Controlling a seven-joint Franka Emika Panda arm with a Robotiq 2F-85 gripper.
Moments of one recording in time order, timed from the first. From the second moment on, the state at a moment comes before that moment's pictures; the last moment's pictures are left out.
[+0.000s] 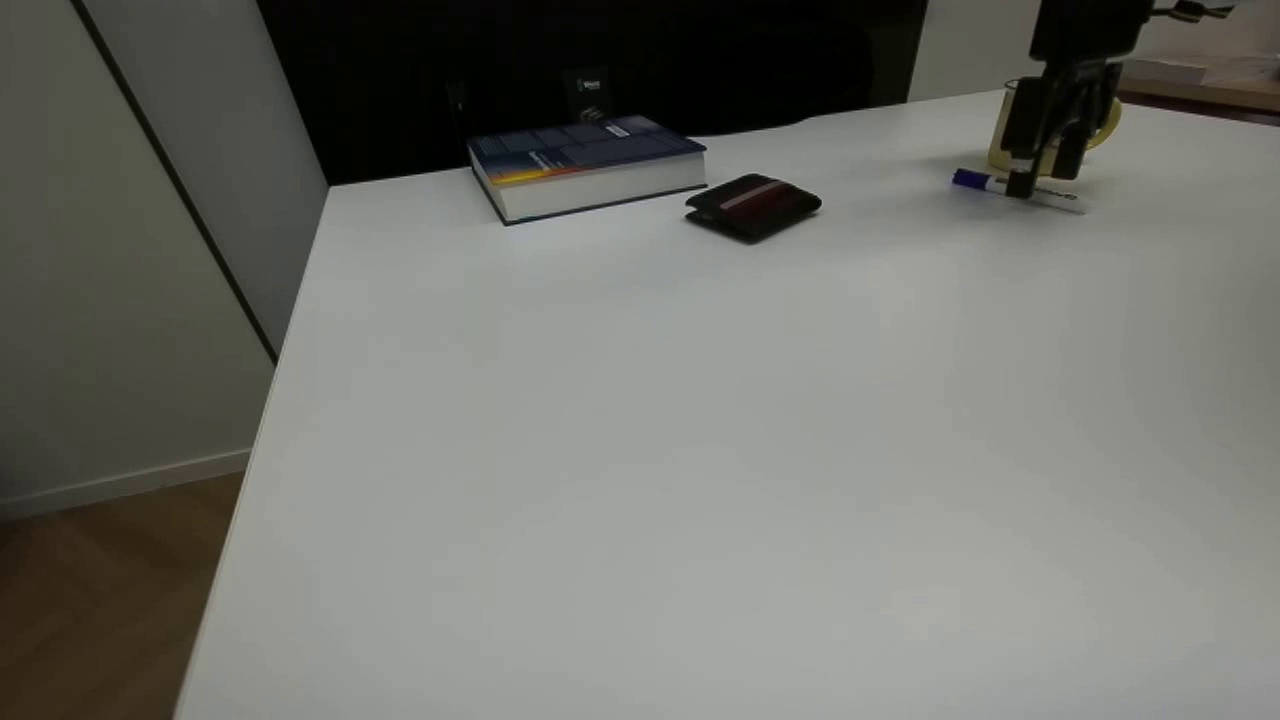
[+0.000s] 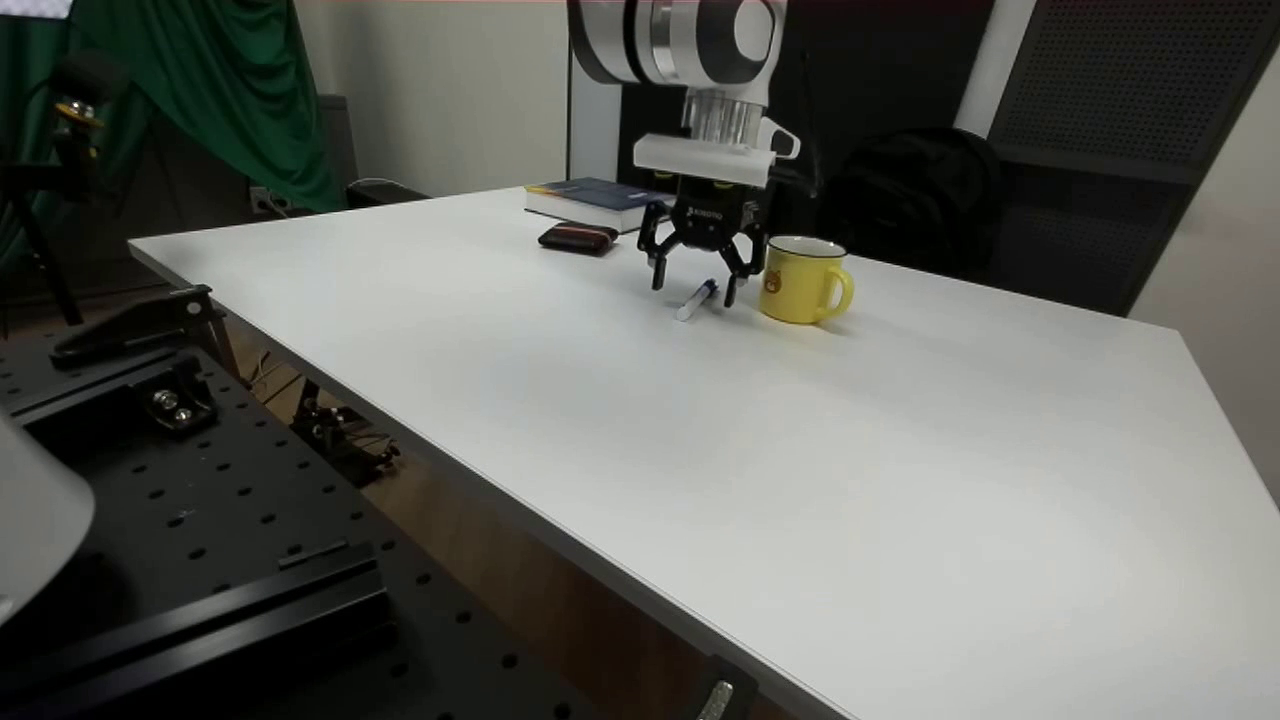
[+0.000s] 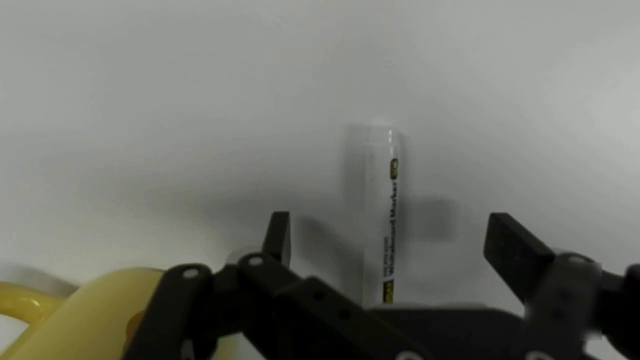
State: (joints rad) arm -0.01 0.73 0.02 -1.87 -0.03 2.52 -0.22
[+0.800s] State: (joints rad) arm 0.00 0.73 0.00 -1.87 -0.06 2.49 -0.20
